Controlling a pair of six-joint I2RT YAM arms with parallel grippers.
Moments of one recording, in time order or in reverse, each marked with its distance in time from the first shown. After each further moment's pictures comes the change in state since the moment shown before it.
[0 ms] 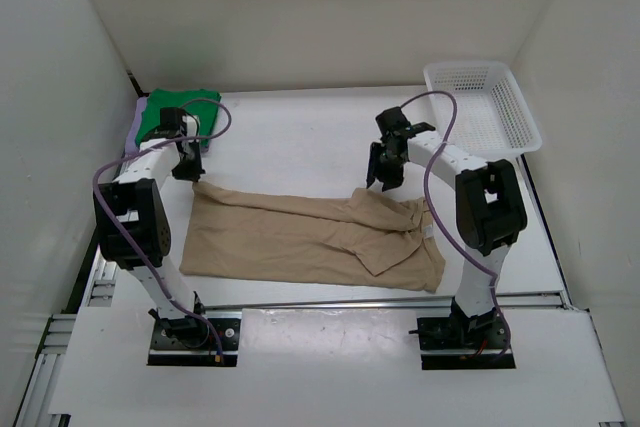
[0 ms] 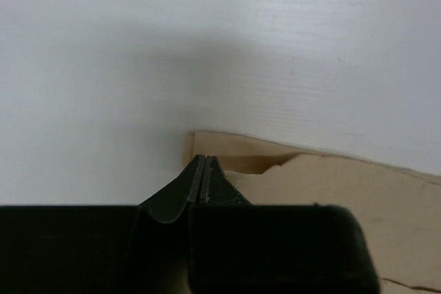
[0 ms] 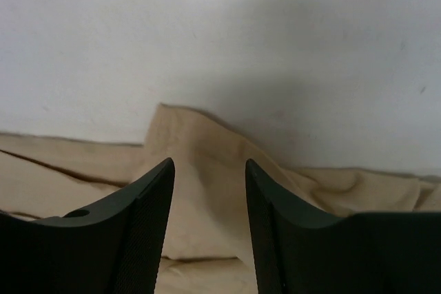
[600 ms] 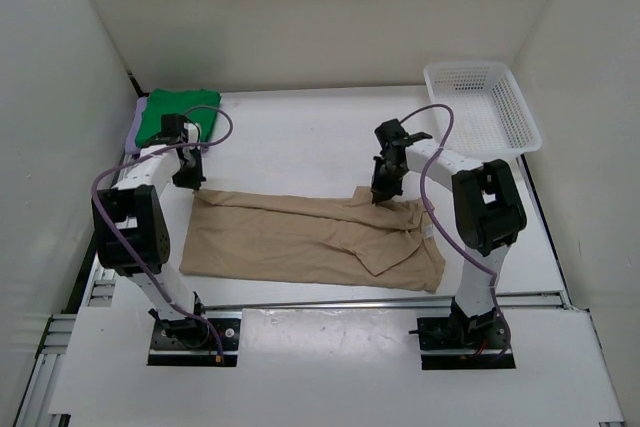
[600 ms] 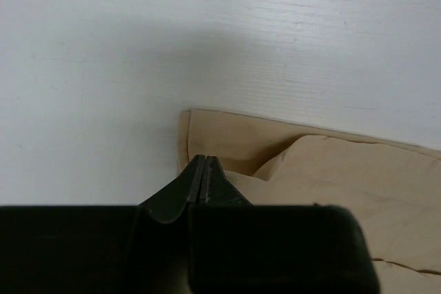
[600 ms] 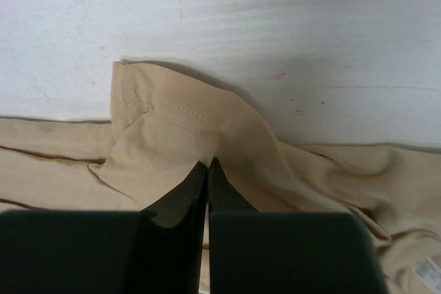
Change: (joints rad) left arm -0.008 -0.051 -0.086 -0.014 0.002 0.000; right arm 0.003 0.000 -0.129 0.018 -0.068 0.063
